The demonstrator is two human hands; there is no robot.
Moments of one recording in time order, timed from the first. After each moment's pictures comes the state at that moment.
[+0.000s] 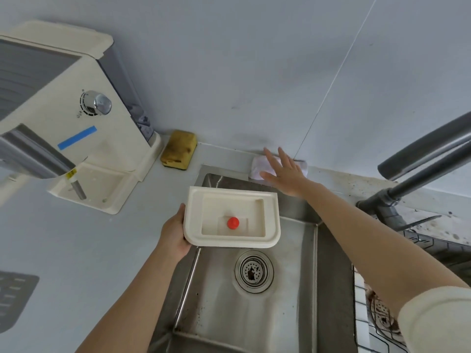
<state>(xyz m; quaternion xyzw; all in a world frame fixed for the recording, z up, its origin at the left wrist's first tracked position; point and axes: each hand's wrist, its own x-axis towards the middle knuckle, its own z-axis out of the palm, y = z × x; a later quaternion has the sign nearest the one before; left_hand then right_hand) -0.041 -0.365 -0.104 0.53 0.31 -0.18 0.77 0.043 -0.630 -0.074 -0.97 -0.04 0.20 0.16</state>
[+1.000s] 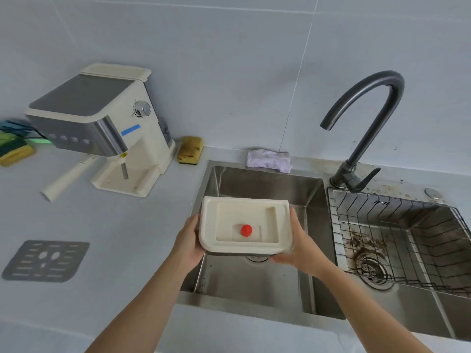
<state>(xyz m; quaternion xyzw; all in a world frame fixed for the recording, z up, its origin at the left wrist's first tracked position) -0.174 -0.351 -0.052 0.55 0.19 -0.20 0.79 -0.237 -0.591 -0.039 -0.85 0.01 0.10 0.52</state>
